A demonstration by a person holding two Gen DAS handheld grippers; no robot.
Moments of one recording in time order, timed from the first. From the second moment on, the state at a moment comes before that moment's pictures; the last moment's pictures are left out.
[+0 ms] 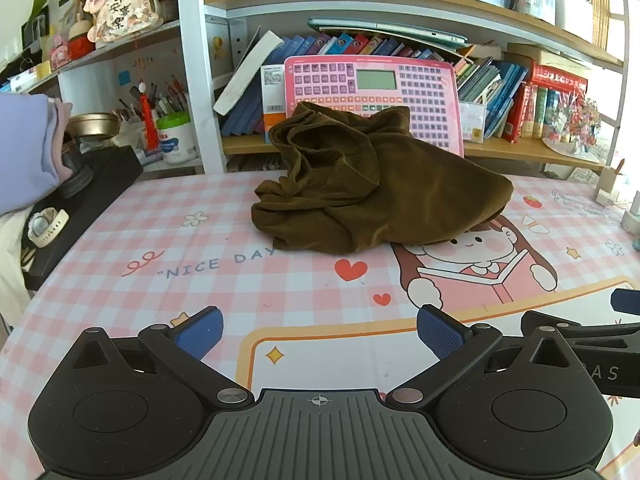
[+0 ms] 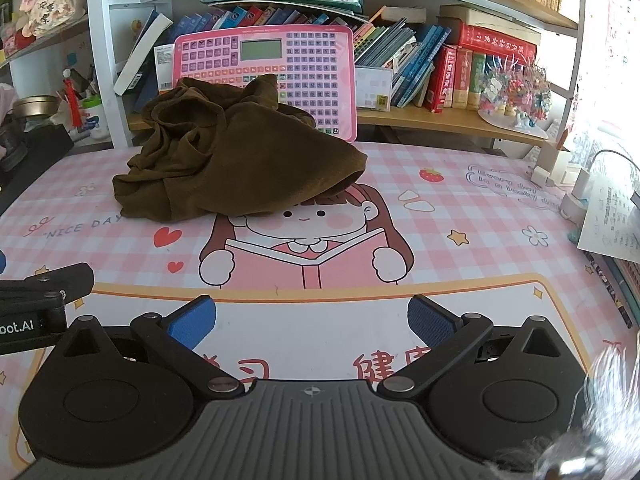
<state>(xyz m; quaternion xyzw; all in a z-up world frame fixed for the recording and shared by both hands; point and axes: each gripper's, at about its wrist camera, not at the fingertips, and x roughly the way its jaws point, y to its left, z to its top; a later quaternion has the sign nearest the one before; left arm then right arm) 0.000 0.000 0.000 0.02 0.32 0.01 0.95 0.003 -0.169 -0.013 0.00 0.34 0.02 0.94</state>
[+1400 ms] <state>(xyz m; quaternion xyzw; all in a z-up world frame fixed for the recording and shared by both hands) -0.002 0.000 0.000 0.01 0.33 0.00 0.94 -0.001 -0.169 -0.012 0.00 0.33 0.02 0.94</state>
